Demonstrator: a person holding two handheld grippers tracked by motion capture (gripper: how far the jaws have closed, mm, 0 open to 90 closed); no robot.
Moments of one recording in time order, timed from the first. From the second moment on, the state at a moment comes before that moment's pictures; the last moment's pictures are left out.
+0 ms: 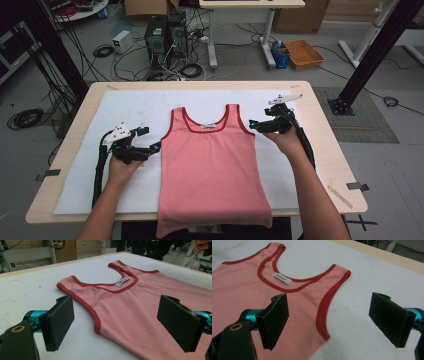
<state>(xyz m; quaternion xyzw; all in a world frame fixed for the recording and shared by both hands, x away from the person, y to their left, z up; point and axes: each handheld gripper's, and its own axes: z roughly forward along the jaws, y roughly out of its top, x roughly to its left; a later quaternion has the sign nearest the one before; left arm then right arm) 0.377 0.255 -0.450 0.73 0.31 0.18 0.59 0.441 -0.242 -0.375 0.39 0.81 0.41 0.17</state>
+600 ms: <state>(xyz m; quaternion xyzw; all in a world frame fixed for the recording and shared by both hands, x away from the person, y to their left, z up) 0.377 0.254 -0.450 0.73 0.31 0.18 0.59 0.502 -0.194 -0.359 0.38 0.82 0.40 0.15</state>
